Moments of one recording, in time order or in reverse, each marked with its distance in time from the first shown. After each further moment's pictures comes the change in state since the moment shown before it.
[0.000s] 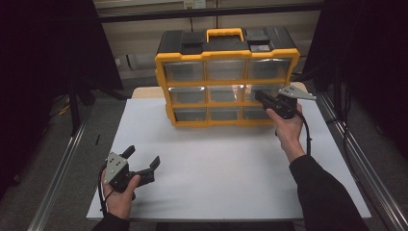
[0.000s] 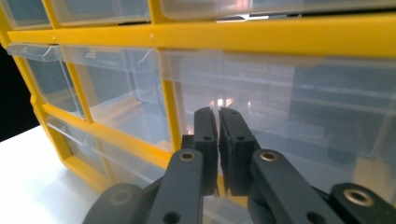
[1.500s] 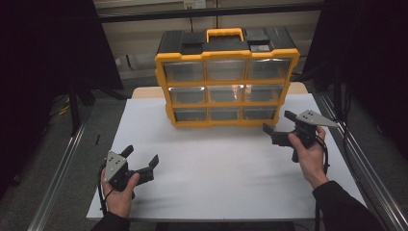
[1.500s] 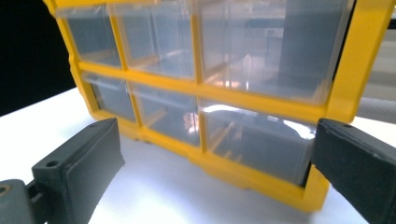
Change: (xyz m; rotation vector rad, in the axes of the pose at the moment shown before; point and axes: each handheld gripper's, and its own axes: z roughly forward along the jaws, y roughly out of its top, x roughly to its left) left arm 0.004 -0.002 0.003 0.013 0.016 -0.009; right arm 0.014 -0.031 -0.082 0.049 -0.002 -0.014
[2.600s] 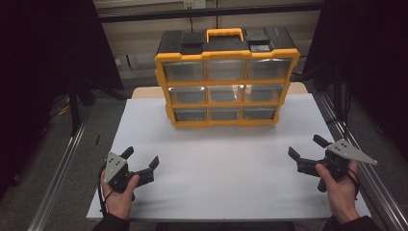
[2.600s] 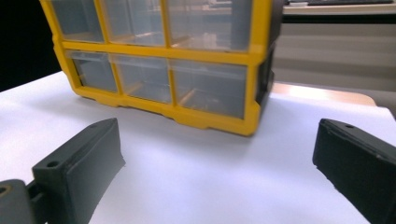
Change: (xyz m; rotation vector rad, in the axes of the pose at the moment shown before) left arm -0.002 0.001 -0.005 0.010 0.018 -0.012; right arm -0.001 -0.035 -0.093 -0.002 -0.135 0.009
